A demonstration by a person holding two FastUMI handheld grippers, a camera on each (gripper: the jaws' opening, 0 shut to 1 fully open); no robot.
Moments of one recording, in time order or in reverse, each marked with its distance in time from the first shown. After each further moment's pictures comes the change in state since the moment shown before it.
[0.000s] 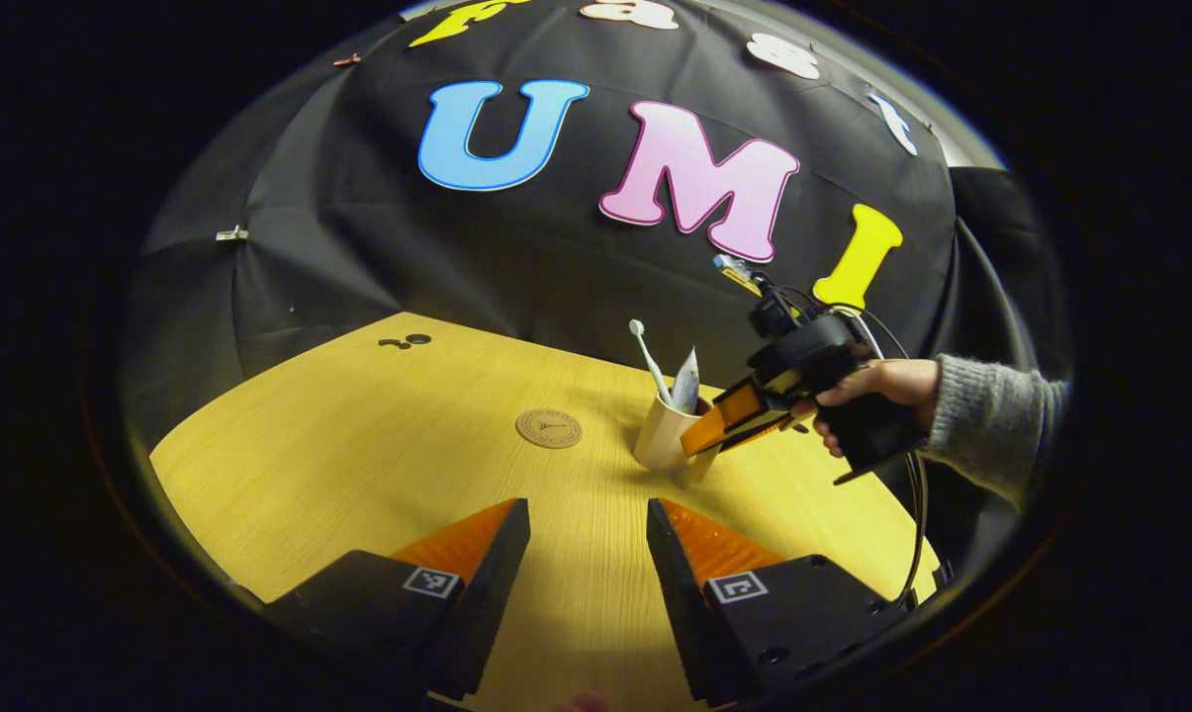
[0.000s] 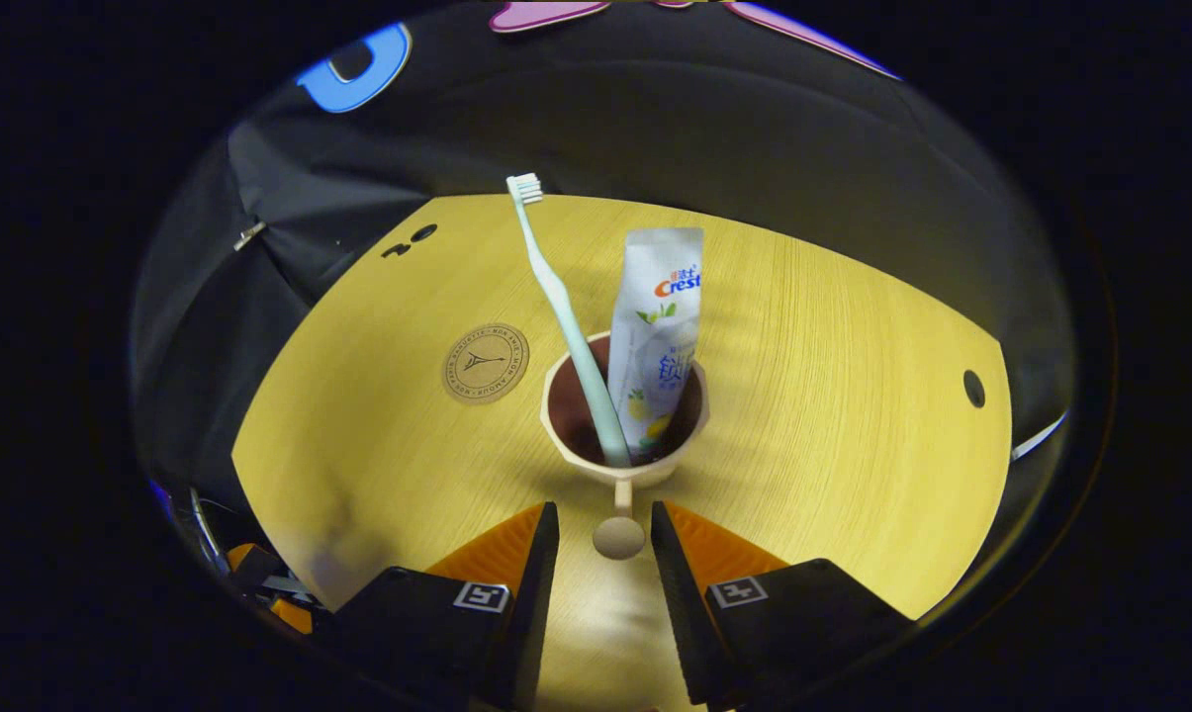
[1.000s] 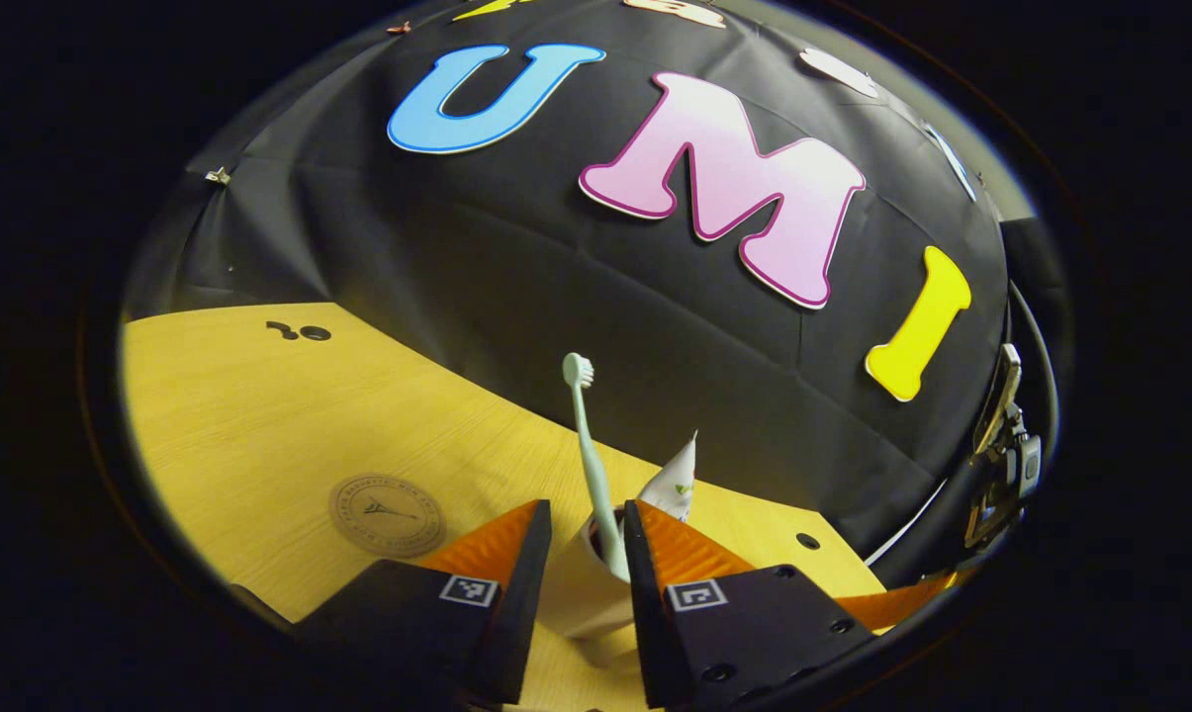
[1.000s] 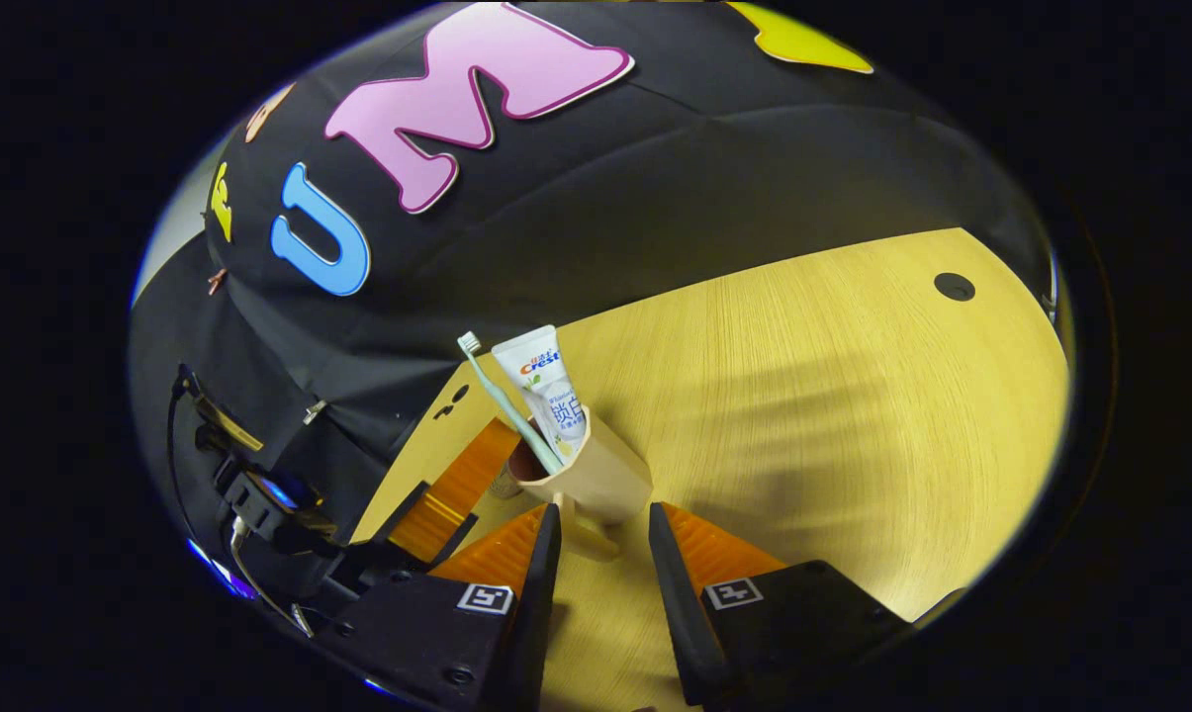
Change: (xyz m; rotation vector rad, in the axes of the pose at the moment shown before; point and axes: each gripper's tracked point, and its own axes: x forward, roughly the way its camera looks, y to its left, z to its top) left arm 0.240 -0.076 0.050 -0.172 -0.183 -0.024; right arm -0.049 -0.051 -0.002 0.399 -0.409 0.248
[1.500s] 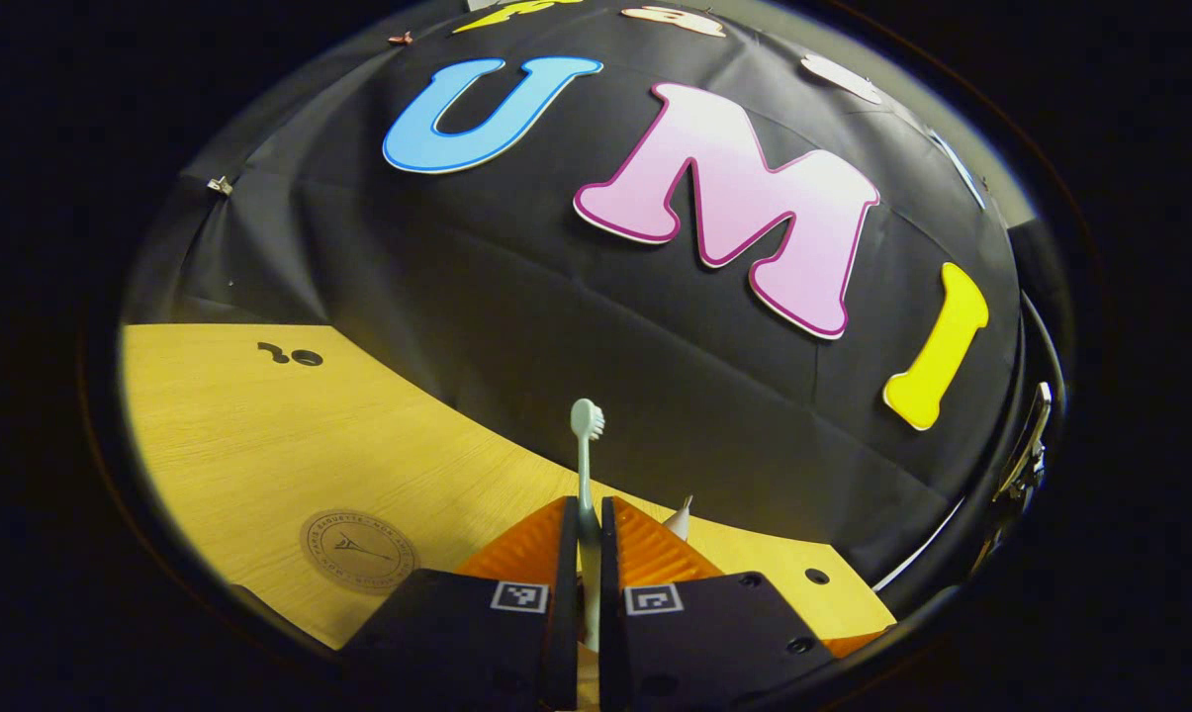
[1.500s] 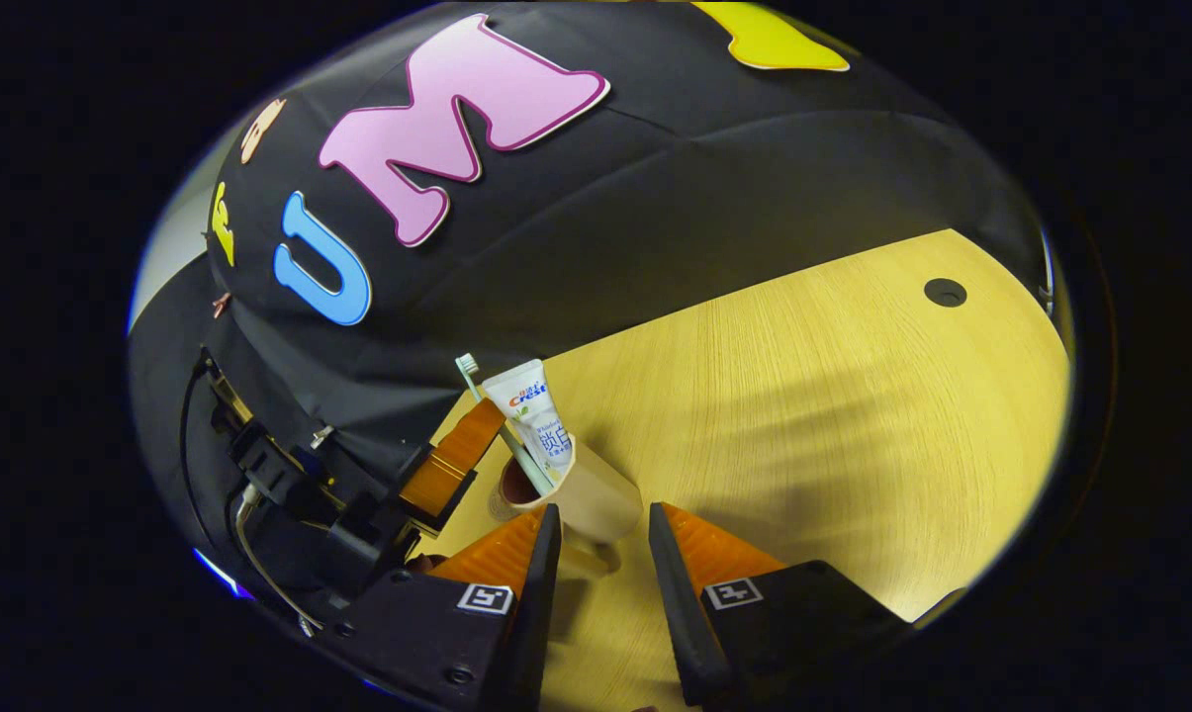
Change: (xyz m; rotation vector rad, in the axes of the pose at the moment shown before) left arm 0.048 -0.018 0.026 -0.013 -0.108 0.024; right arm -0.003 -0.015 0.016 0.040 -0.079 0.026
